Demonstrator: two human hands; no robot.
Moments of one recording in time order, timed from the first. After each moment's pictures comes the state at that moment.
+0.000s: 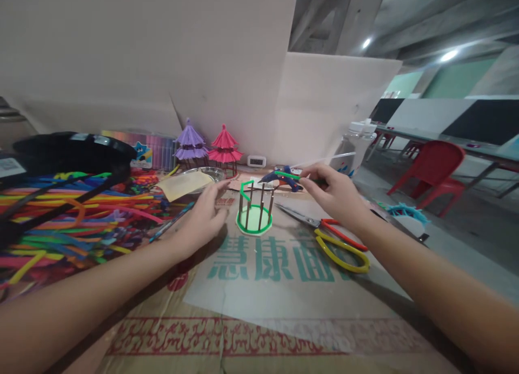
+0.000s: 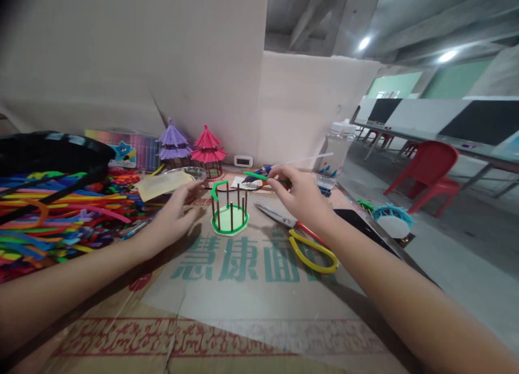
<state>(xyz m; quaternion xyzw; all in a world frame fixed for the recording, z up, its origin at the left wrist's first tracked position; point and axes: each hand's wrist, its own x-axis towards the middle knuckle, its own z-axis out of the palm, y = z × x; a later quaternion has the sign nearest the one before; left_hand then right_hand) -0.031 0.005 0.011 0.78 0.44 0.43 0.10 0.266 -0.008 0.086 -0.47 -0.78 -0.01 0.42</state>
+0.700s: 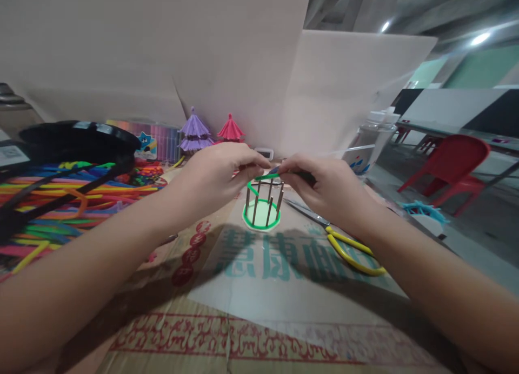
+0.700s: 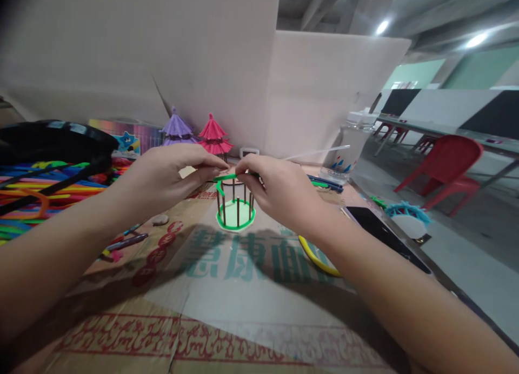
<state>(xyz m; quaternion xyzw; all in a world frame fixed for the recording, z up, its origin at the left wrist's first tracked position) -0.013 -0.016 0.117 0.87 0.35 0.36 -0.04 0.213 -0.025 0.111 -0.36 -0.86 -0.07 0.36</state>
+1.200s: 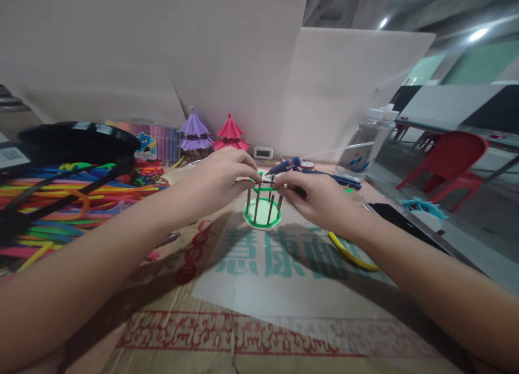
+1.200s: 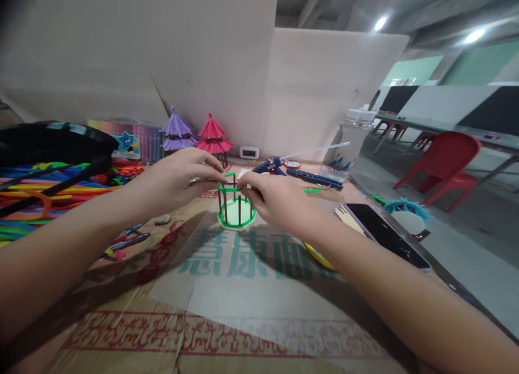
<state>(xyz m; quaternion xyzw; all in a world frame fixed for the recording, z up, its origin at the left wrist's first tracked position) -0.026 0.013 0.096 0.91 0.27 0.28 -0.11 0.213 -0.025 0.092 -0.40 -0.88 -0.03 0.27</state>
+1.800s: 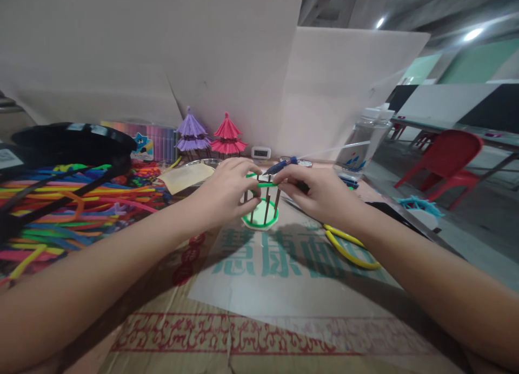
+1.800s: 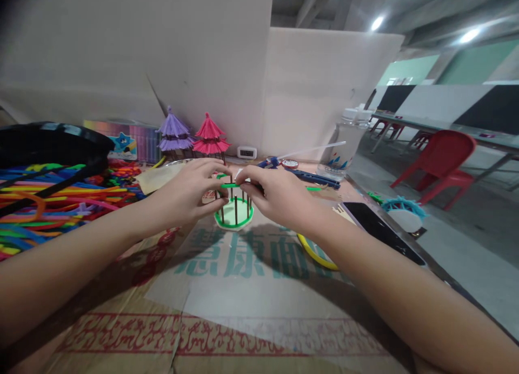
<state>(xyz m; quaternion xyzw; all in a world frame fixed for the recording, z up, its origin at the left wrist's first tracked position) -0.009 0.005 0.077 0.92 0.29 0.25 -0.11 0.218 -0.024 0.100 -0.37 -0.88 -0.04 0.30</state>
